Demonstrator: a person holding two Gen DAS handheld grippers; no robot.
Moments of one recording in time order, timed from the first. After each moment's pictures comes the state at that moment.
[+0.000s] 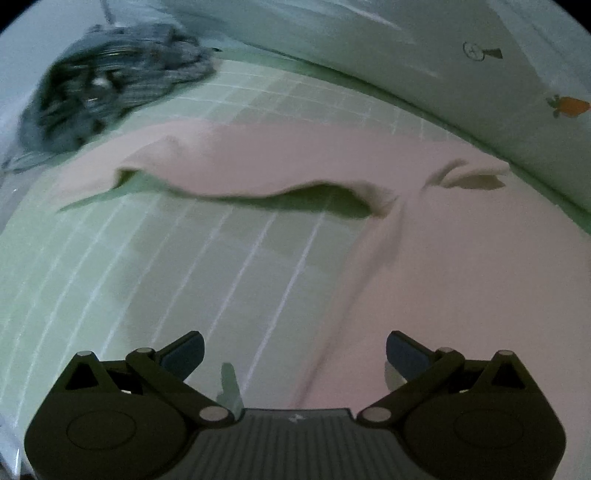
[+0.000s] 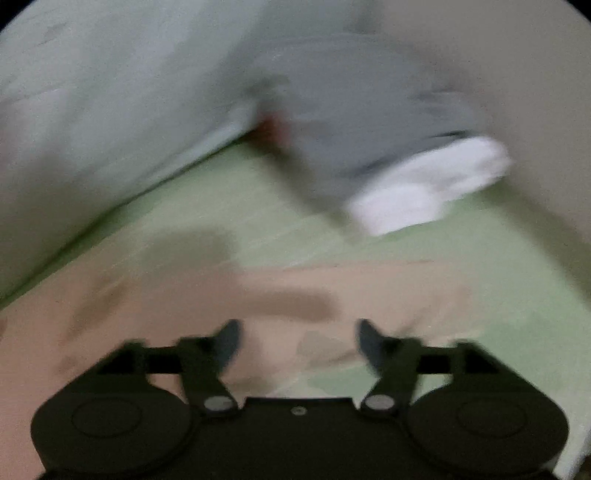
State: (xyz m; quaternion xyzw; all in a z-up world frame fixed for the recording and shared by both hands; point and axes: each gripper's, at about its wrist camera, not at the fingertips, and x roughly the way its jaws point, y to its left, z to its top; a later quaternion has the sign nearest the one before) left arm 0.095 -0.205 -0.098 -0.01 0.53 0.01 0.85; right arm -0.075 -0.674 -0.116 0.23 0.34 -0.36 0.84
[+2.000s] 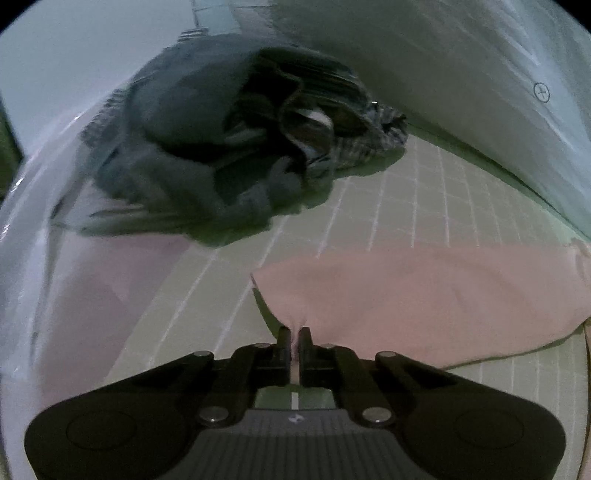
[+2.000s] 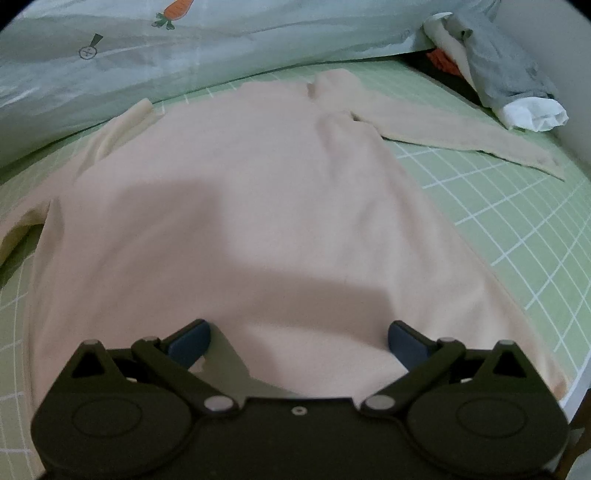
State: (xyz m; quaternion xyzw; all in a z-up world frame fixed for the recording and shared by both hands) left arm 0.207 0.098 -0.107 -0.02 0.46 -0.02 0.89; right arm -0.004 -0.345 -0.170 0.18 0.43 -0.35 0.81
